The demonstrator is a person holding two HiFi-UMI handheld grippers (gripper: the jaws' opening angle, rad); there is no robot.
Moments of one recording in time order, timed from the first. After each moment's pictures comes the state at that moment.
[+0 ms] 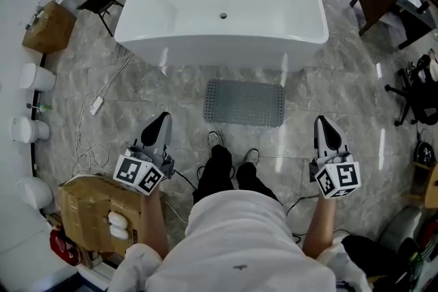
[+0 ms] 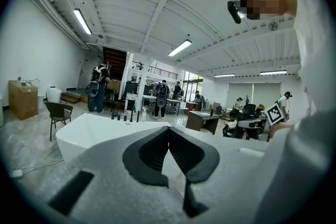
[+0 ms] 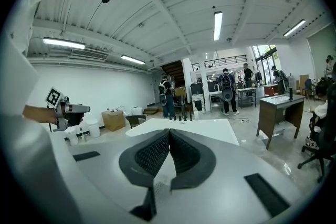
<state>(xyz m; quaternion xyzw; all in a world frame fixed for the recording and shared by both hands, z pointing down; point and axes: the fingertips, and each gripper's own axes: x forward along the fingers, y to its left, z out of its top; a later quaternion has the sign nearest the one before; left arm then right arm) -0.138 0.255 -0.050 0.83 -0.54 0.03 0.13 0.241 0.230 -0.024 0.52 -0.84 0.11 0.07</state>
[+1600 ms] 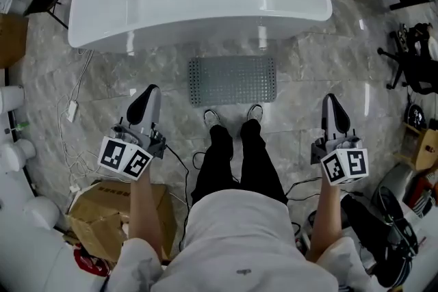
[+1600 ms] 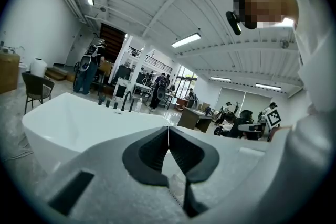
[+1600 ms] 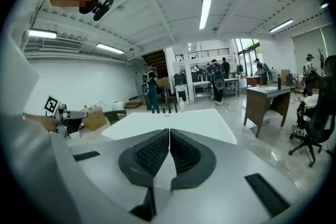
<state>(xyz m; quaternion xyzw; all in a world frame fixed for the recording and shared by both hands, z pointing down) -0.201 0.020 0.052 0.86 -0.47 0.01 0.21 0.188 0.055 0.043 0.59 -0.78 0.16 0.10</state>
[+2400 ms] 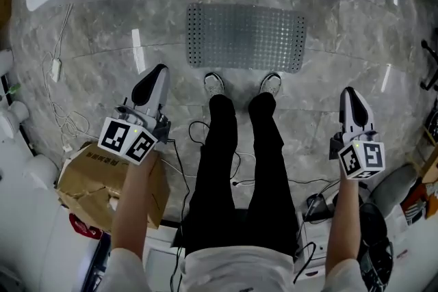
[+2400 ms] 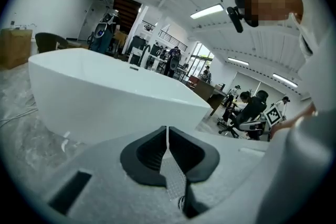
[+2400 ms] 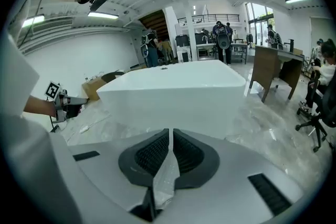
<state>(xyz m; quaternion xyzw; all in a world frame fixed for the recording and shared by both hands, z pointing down) -0.165 0.020 0.381 0.81 -0.48 0.11 0.32 0.241 0.040 0.388 0.53 -0.76 0.28 0.24</state>
